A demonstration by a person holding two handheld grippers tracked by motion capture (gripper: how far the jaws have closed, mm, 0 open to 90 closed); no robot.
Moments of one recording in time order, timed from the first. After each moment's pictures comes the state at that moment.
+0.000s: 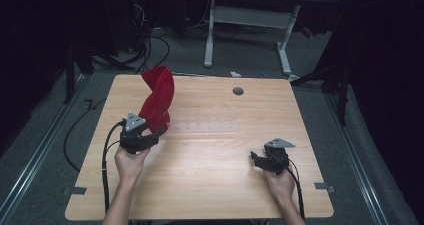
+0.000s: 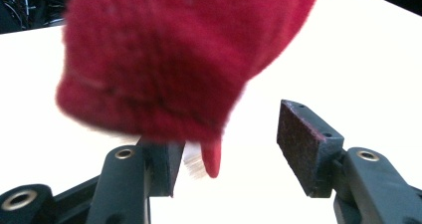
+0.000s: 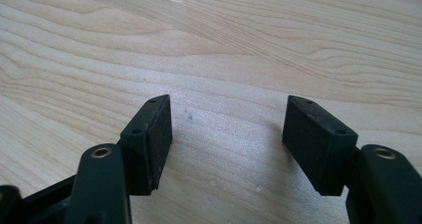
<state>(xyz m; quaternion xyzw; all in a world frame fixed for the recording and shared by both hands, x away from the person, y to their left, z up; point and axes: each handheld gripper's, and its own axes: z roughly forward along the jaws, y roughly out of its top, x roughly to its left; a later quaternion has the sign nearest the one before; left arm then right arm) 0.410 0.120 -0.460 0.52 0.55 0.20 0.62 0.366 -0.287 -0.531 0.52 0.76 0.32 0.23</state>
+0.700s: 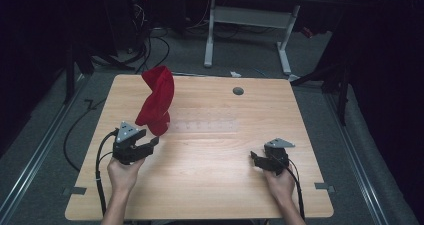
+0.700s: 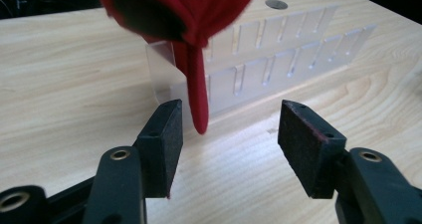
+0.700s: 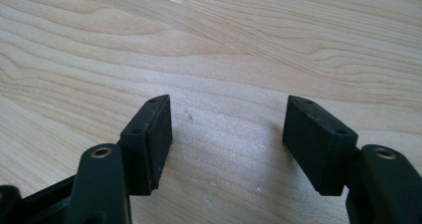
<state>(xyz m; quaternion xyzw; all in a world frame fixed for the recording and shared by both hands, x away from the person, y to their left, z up) 0.378 0.132 -0.461 0.52 0.55 0.18 0.62 0.366 -0.287 -0.531 0.52 0.76 0.32 0.23</state>
